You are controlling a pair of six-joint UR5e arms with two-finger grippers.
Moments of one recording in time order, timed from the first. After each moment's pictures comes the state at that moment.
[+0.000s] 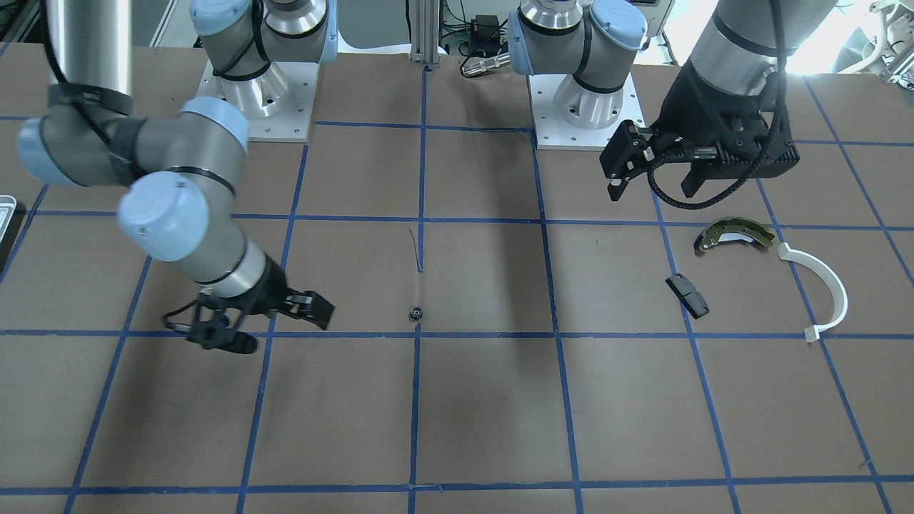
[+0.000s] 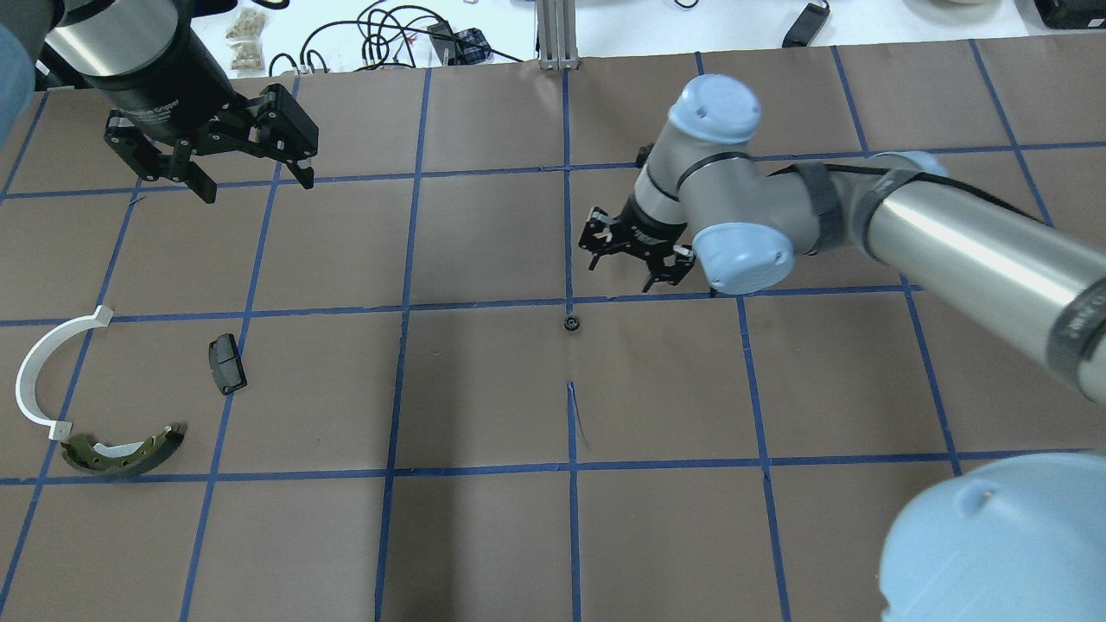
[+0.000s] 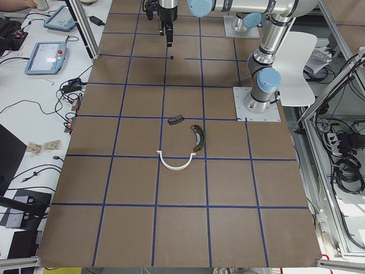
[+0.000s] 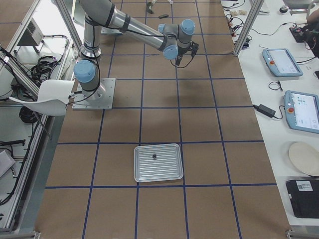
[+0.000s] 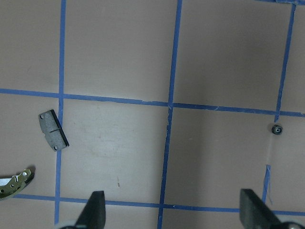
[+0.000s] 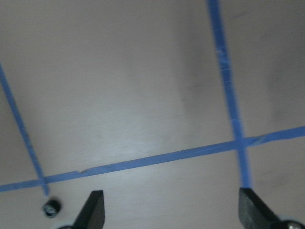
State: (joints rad) left arm -1.51 -1.59 -1.51 -1.59 1.54 -0.03; right arm 1.50 -1.26 1.77 -2.03 -1.38 0.17
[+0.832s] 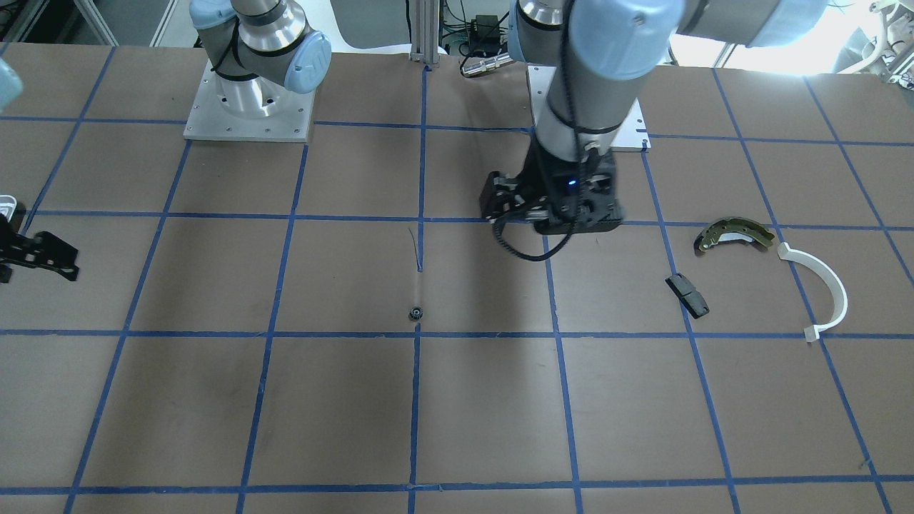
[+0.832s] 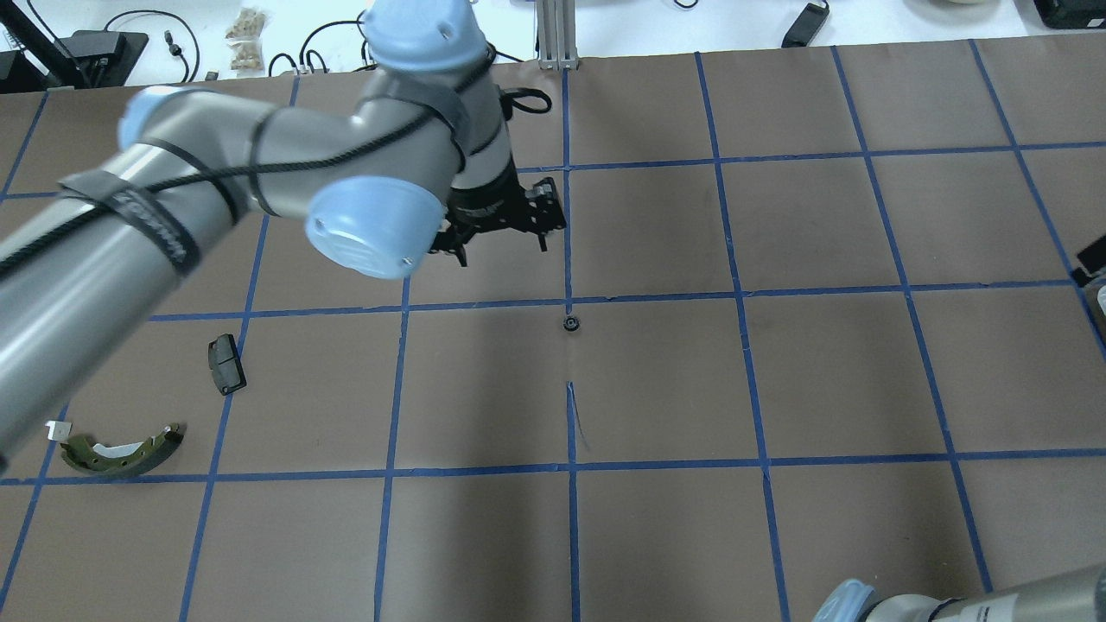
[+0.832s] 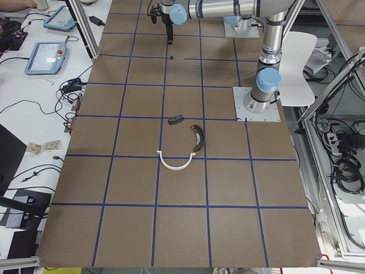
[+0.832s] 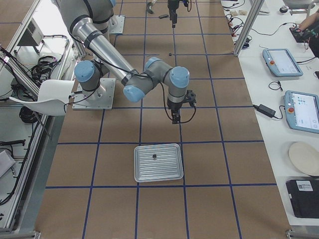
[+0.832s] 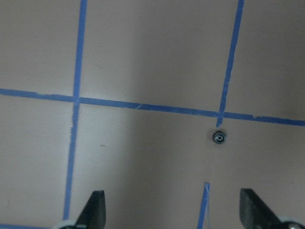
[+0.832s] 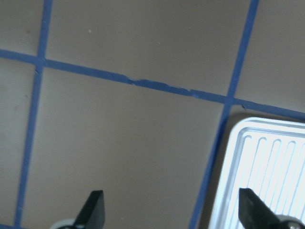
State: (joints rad) left arm -1.91 -1.87 -1.65 -1.15 1.55 -0.51; right arm 0.78 -1.34 1.78 -2.03 -1.60 -1.04
